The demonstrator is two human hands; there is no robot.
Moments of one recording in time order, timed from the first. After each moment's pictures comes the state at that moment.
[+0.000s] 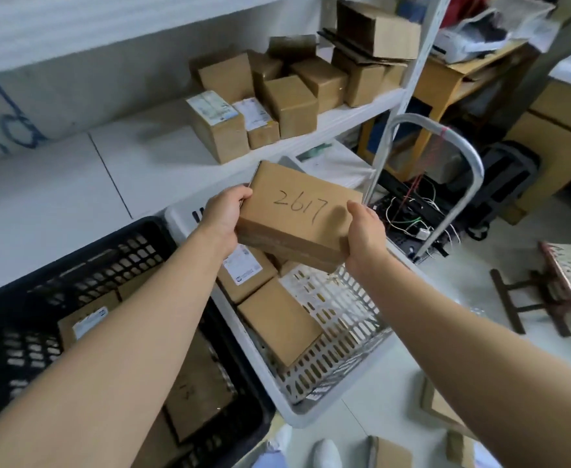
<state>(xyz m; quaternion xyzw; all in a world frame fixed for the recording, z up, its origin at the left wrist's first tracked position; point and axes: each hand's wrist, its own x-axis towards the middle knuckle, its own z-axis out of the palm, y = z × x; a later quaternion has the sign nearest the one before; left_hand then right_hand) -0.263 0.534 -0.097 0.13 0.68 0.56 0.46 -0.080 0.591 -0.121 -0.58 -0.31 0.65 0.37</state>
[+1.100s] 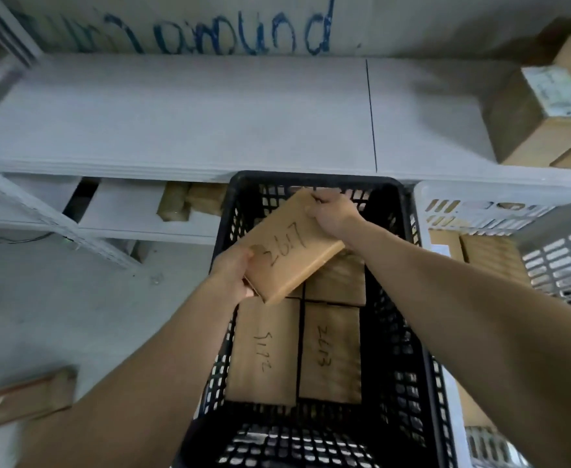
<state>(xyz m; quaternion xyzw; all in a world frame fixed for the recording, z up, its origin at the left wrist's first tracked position) -0.435 0.250 -0.191 -0.32 0.64 0.62 0.32 -0.437 0.431 -0.196 -0.30 -0.81 0.50 -0.10</state>
